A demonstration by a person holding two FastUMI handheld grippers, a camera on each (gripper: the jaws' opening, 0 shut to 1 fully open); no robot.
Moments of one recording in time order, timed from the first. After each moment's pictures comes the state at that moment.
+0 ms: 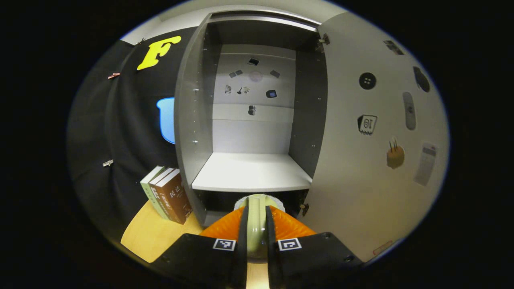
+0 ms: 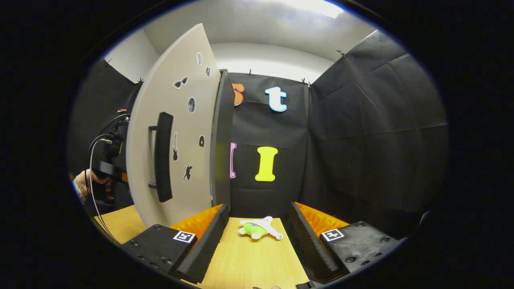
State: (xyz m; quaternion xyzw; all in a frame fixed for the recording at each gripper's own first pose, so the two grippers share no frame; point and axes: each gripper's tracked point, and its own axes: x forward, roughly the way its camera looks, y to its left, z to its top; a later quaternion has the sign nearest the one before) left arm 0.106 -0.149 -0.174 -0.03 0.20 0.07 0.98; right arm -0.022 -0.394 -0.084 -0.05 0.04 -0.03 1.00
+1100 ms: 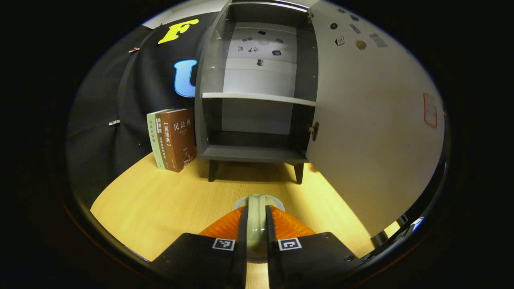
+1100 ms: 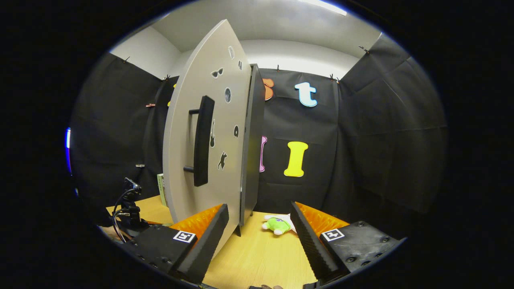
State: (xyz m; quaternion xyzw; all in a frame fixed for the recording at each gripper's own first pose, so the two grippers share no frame) left arm -0.005 -0.174 -0.411 -0.06 0.26 0.09 0.96; right arm -0.023 -0.346 -0.123 -0.07 0.07 0.06 0.99
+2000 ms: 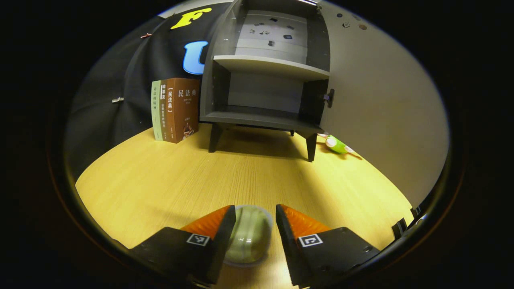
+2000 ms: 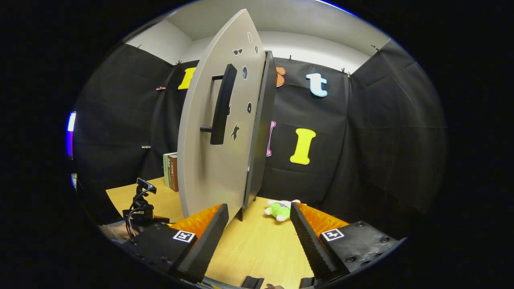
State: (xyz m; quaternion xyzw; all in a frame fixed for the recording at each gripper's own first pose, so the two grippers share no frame) left arm -0.013 -0.165 -0.488 -0.08 0.27 0.10 0.95; right arm -0.051 -0.338 -0.162 -0.09 0.11 0.08 0.99
